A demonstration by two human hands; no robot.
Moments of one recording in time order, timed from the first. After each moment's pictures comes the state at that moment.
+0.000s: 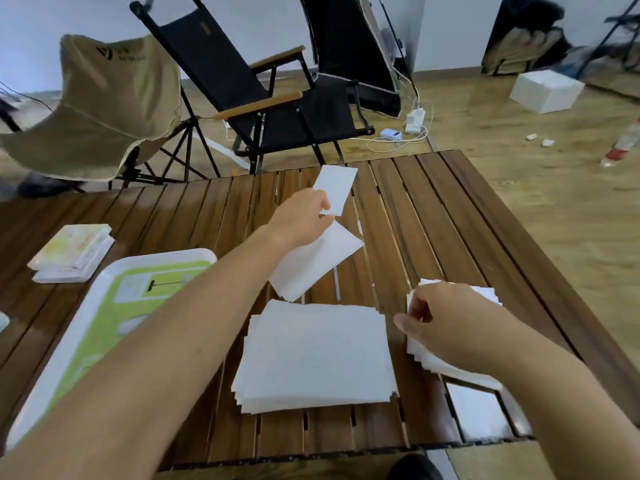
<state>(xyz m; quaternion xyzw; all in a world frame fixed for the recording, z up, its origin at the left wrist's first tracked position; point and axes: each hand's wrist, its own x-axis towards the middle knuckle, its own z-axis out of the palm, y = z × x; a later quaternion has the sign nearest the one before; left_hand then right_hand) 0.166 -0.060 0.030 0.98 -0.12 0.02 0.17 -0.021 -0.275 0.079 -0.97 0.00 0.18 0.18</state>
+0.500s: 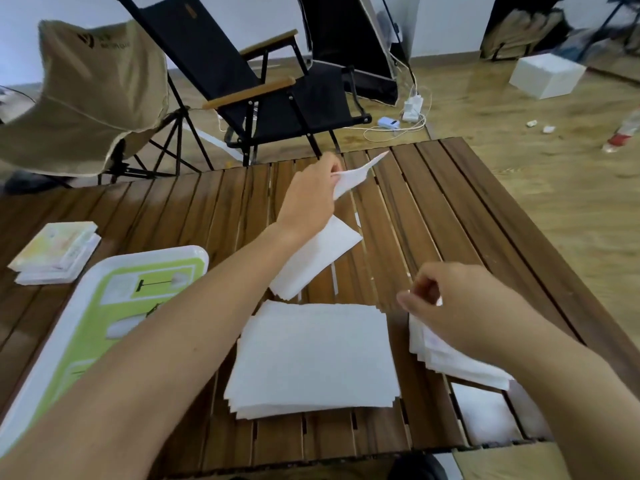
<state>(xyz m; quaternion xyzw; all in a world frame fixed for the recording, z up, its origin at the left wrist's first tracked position) 0.179 -0.088 0.024 0.93 -0.16 0.20 0.27 -0.007 -0.282 0.080 -0.97 0.01 0.13 0.20</state>
